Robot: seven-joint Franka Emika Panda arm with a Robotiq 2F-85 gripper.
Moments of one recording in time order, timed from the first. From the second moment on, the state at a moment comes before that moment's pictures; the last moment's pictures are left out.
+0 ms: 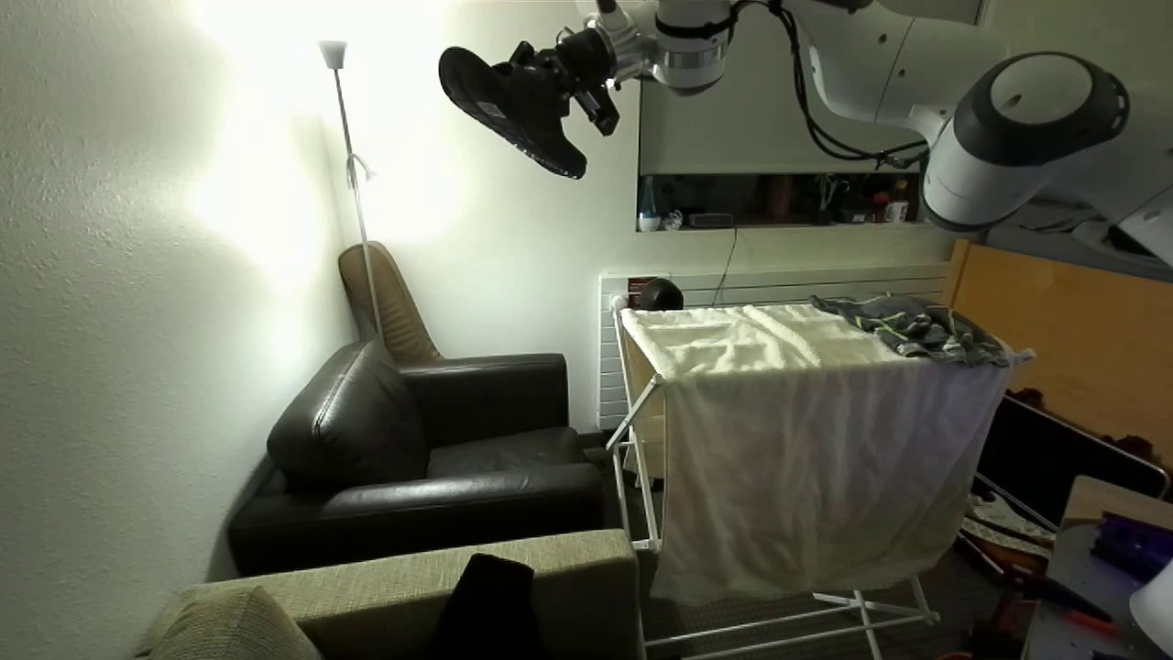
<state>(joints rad) -0.09 0.93 0.73 -0.55 0.44 2.04 -1.91</state>
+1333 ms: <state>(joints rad) -0.07 0.96 0.73 -0.49 0.43 1.88 -2.10</state>
